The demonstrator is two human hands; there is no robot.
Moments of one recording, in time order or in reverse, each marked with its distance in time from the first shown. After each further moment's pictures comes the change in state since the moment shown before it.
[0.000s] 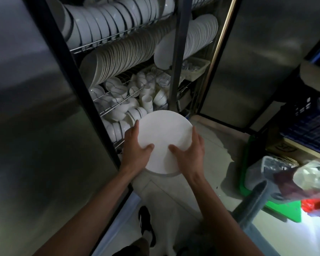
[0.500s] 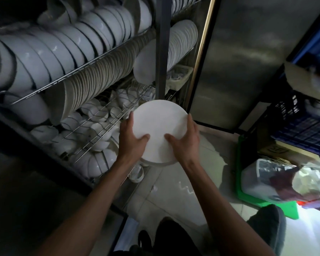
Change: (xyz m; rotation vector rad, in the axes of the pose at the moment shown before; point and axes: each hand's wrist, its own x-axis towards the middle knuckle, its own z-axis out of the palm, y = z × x) left_hand 0.180 0.036 0.039 -0.073 -0.072 0.085; right_hand 0.162 -0.038 0.036 -0.046 0.133 -0.005
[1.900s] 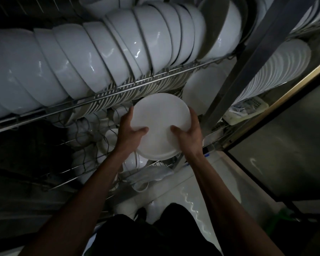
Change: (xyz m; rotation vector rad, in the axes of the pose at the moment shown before) left_hand 0.227 -0.087 0.018 -0.188 0.363 -0.348; right_hand 0.269 -0.040 0.159 0.156 -0.563 -0.088
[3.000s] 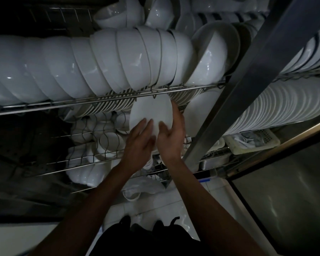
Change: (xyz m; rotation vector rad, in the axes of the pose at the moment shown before) left_hand -0.032 0.038 0.070 0.476 0.108 0.388; right_hand 0.046 -0.019 0.009 0.076 -0.055 -0.413
